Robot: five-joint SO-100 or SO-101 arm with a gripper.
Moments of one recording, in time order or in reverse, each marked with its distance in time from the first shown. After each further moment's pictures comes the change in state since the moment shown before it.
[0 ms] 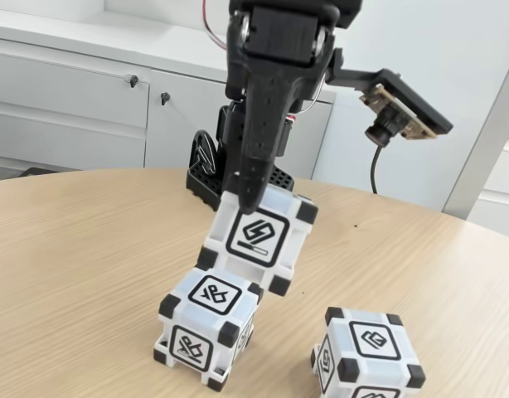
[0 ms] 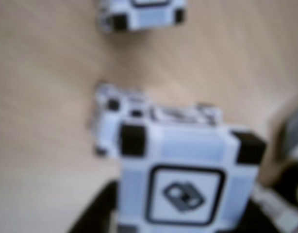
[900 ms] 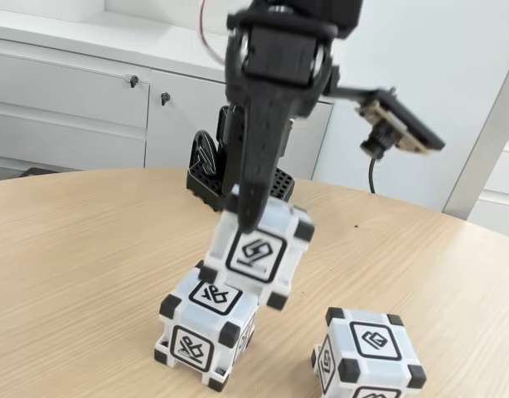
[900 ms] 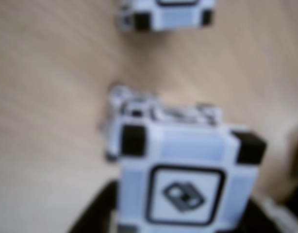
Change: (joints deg) arm 0.0 -4.8 0.0 0.0 -2.0
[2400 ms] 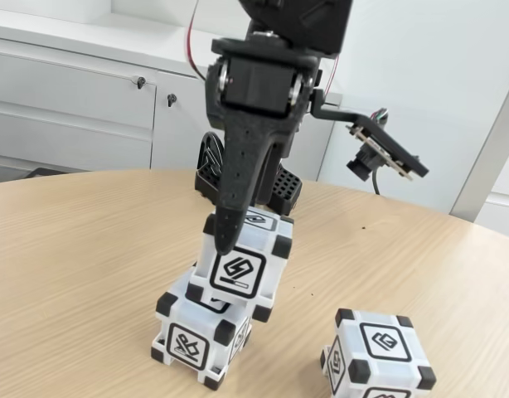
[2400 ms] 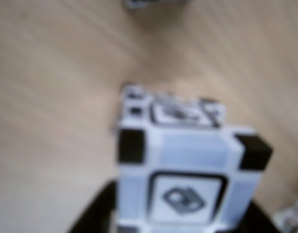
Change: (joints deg) arm 4.8 -5.1 -0.2 -0.3 0.0
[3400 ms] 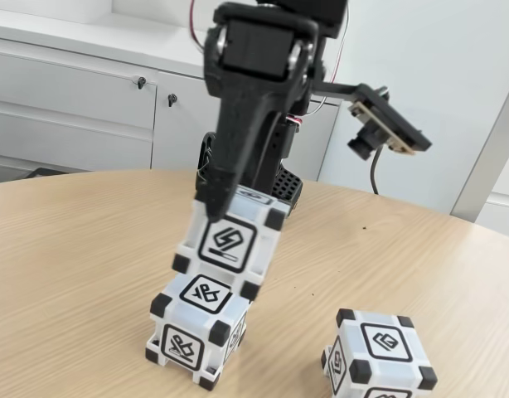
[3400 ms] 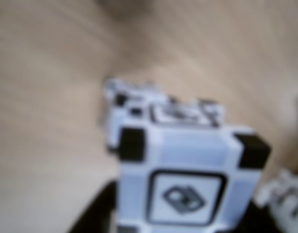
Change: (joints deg) arm 1.6 6.9 0.1 0.1 2.5
